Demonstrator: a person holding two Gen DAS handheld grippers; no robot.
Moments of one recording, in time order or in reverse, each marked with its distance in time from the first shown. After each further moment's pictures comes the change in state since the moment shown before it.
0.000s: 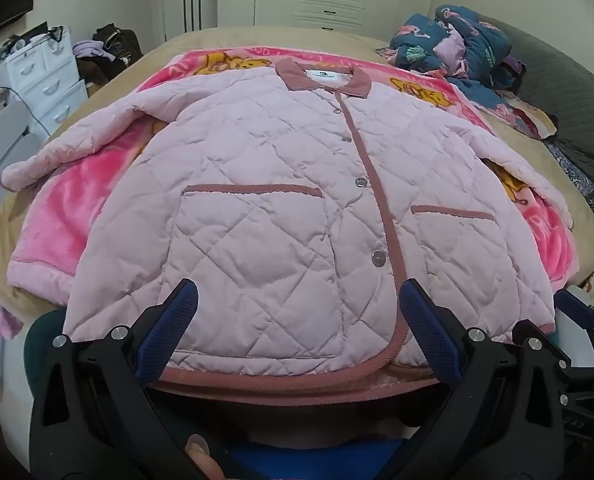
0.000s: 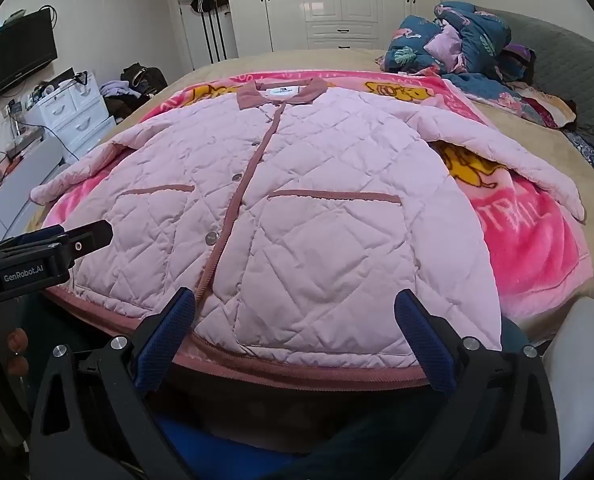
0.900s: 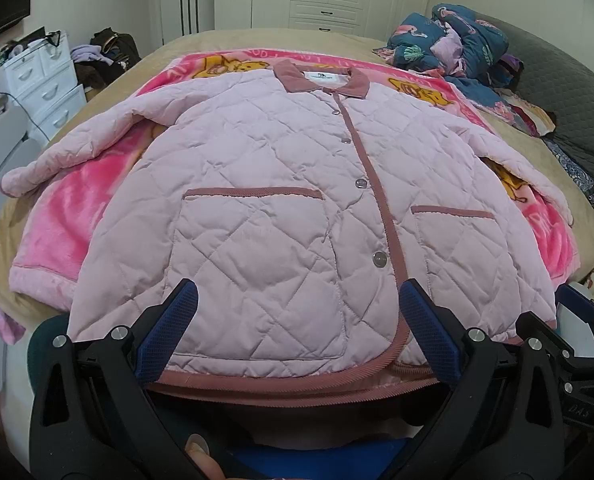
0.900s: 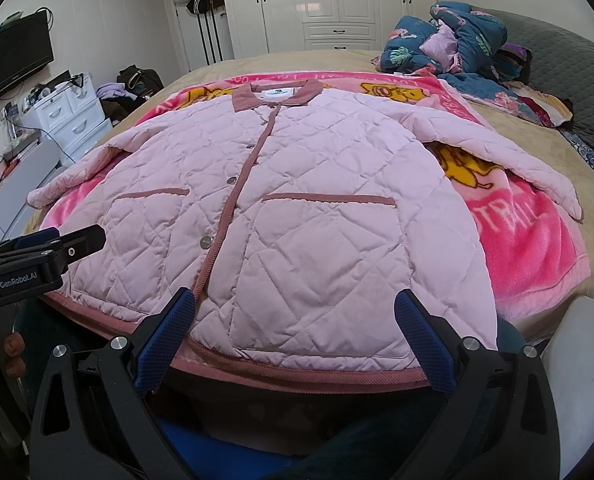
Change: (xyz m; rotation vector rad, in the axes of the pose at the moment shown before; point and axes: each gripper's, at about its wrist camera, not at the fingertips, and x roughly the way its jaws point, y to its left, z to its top) left arm -0.001 -0.003 0.002 0.019 -0.007 0.006; right arm 0.000 -0.005 0.004 0.009 0.000 -0.009
